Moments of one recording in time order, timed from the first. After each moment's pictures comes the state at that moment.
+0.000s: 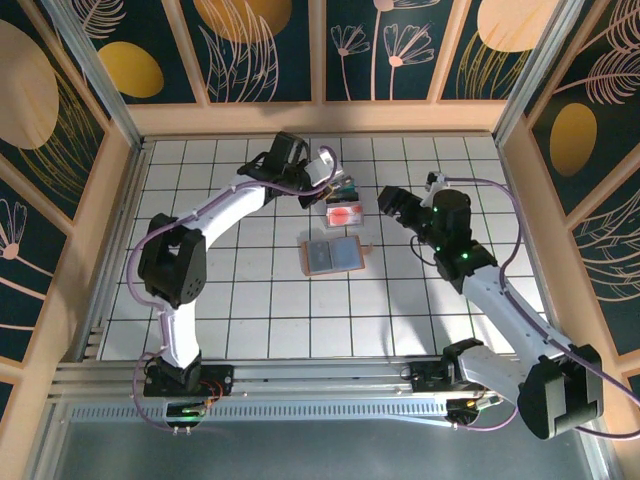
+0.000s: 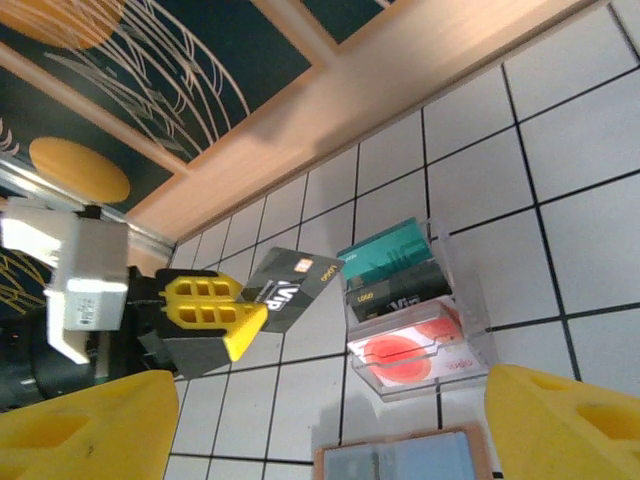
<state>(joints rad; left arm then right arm) -0.53 1.99 1.64 -0.43 0.41 0.56 0.36 1.03 0.72 0.00 -0.12 0.72</state>
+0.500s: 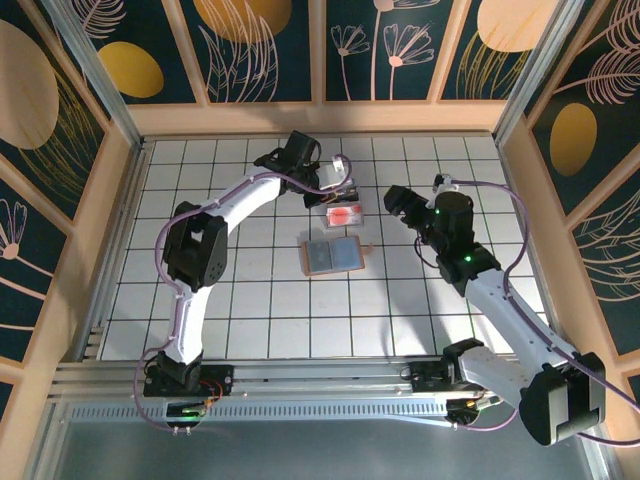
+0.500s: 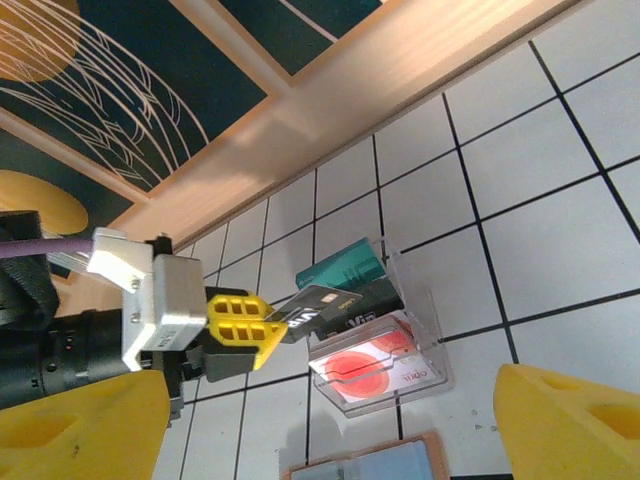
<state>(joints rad) -0.53 2.18 1.84 -0.57 0.41 0.76 0.36 1.00 0.72 -0.04 -0.02 0.72</state>
